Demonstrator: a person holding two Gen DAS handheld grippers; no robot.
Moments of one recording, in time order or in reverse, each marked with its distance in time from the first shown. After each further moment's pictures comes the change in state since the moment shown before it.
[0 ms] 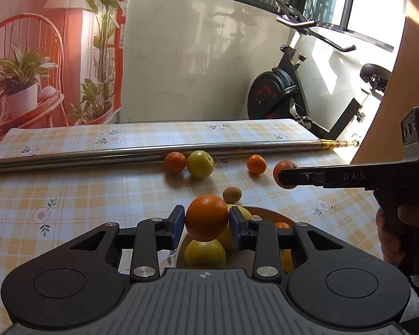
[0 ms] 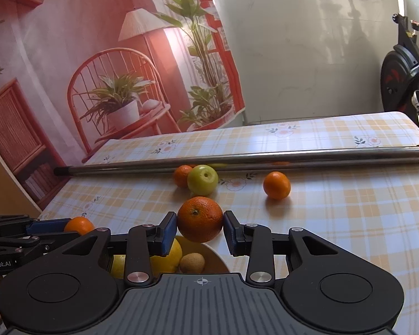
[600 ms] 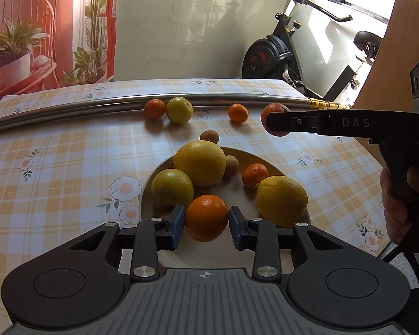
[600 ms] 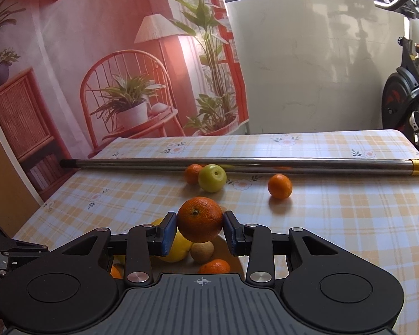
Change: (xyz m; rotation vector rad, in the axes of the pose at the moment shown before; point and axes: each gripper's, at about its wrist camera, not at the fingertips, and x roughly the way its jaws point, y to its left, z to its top) left arm 0.006 -0.025 -0.040 0.007 0.137 -0.014; right arm -0.026 0.022 -0.017 -0.072 -0.041 -0.010
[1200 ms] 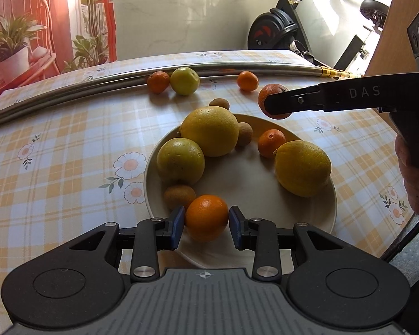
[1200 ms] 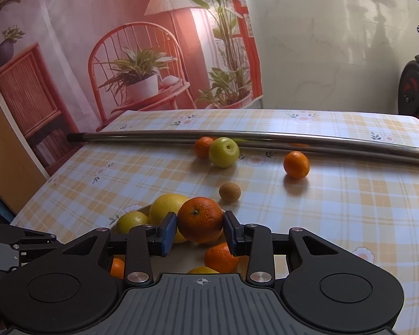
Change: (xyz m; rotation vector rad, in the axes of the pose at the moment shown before) left arm 0.020 -0.001 -0.010 0.059 0.085 0.057; right arm 0.024 0.001 -0.003 -0.027 0.122 0.048
